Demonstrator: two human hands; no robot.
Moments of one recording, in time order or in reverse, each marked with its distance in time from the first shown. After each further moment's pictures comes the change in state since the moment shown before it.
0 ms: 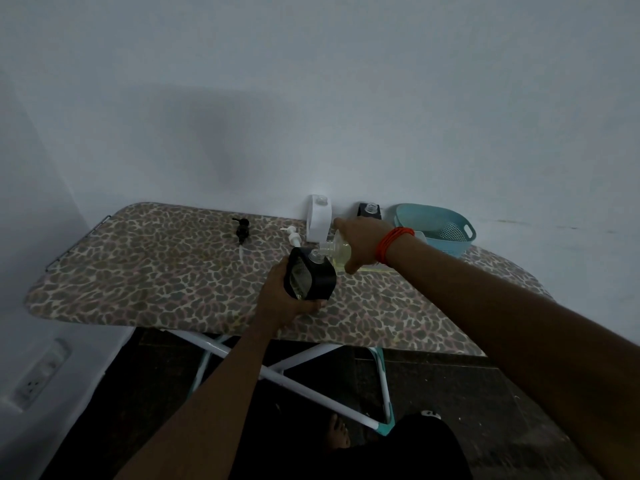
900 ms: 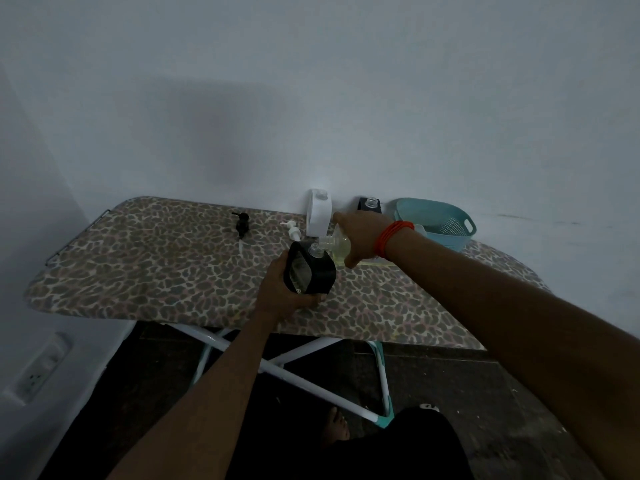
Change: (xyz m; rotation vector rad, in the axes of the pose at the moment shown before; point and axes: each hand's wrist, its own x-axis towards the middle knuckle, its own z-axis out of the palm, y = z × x) left_hand 0.000 0.000 -0.001 0.036 -0.019 -0.038; right_hand -0.001 -0.001 -0.002 -0.016 -0.003 0.001
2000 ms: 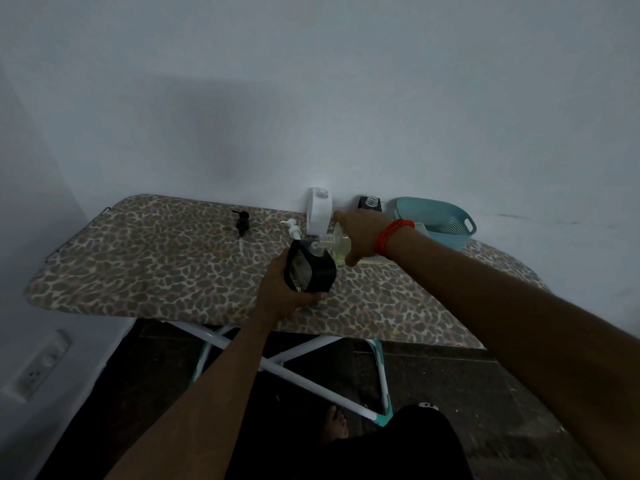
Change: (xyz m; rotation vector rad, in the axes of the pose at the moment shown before) left_hand 0.001 0.000 0.000 -0.009 0.002 0.049; right_hand 0.000 -0.002 -0.001 -0.005 -0.010 0.007
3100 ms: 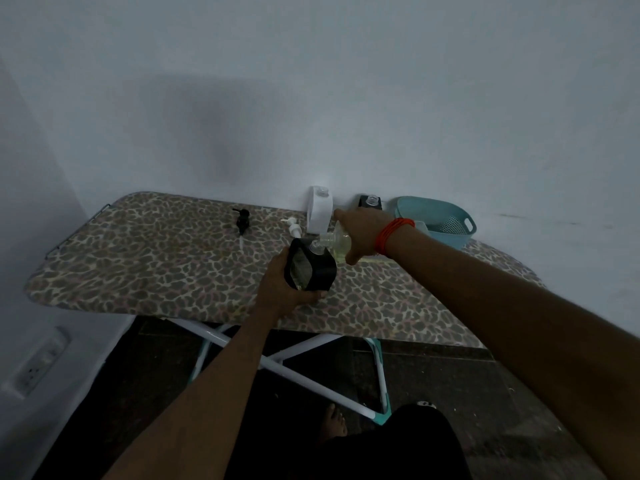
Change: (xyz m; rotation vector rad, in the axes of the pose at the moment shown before) left_hand 0.003 -0.008 0.002 0.011 0.002 -0.059; right_hand -0.003 -0.002 -0.002 -0.021 0.010 -0.006
